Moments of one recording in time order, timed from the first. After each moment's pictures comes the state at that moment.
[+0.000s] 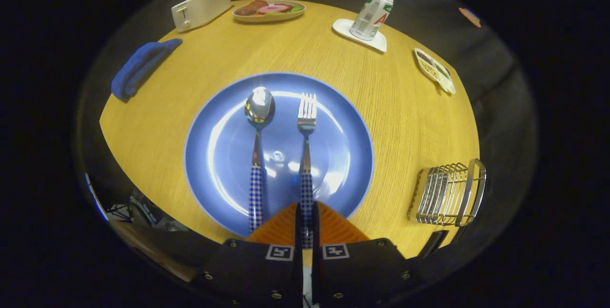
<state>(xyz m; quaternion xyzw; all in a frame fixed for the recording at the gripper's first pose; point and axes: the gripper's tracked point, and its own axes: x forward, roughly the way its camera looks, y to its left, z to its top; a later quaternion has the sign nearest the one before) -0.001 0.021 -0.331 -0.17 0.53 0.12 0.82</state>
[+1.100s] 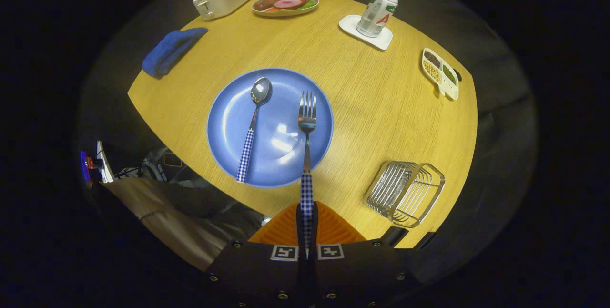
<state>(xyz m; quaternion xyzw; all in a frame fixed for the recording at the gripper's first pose) -0.031 -0.051 -0.244 -0.22 0.60 0.21 0.74</state>
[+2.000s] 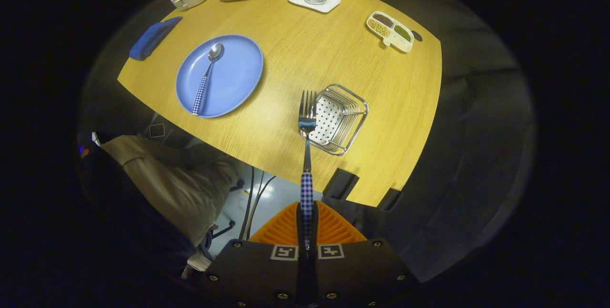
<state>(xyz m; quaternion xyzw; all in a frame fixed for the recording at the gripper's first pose) -0.063 -0.195 -0.187 -0.24 0.67 0.14 0.69</state>
